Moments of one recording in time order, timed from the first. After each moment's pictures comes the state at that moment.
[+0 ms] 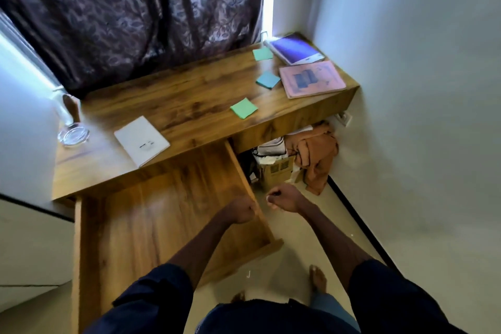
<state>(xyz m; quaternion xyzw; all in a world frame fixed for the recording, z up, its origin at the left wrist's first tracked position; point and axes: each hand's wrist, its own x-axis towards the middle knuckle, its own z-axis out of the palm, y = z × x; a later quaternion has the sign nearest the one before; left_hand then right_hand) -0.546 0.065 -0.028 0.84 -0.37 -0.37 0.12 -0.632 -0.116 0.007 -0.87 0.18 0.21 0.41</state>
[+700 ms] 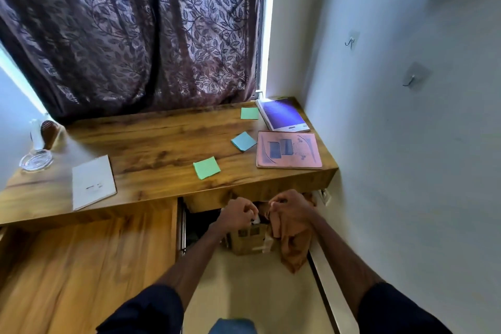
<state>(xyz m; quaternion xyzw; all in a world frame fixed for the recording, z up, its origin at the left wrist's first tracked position) -0.465 -0.223 0.034 0.88 -0.22 -0.23 0.35 -0.518 -0.431 0.073 -0.90 0.09 0.15 0.39</state>
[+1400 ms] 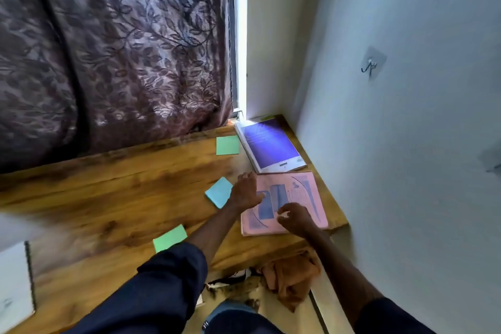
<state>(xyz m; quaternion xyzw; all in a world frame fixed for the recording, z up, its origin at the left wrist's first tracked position) -0.143 -0.415 0.010 0.94 -0.24 -0.14 0.20 -0.279 -0.556 0.010 -0.90 0.23 0.13 0.36</state>
